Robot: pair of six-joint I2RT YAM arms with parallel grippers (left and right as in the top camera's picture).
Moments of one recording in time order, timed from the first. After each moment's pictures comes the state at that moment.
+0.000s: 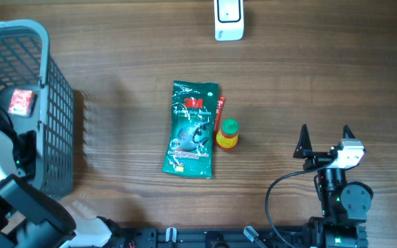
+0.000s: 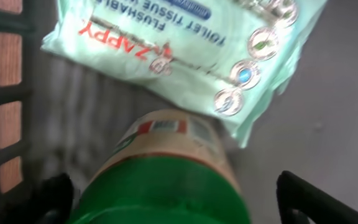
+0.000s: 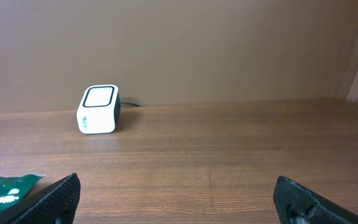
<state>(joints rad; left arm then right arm) 0.73 1.62 1.10 -1.00 -0.16 -1.16 -0.09 0.02 0.01 0.00 -0.07 0.04</state>
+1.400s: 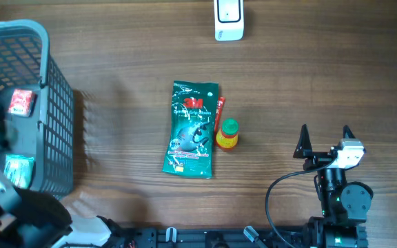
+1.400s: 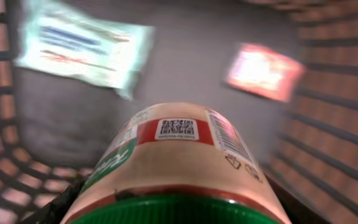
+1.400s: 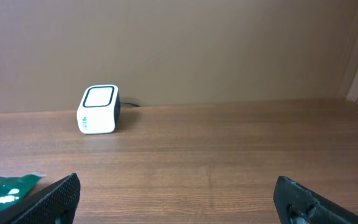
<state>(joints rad) 0.73 1.65 1.69 -1.35 -0.02 -1.07 -0.09 0.02 0.01 0.00 -0.07 0.04</state>
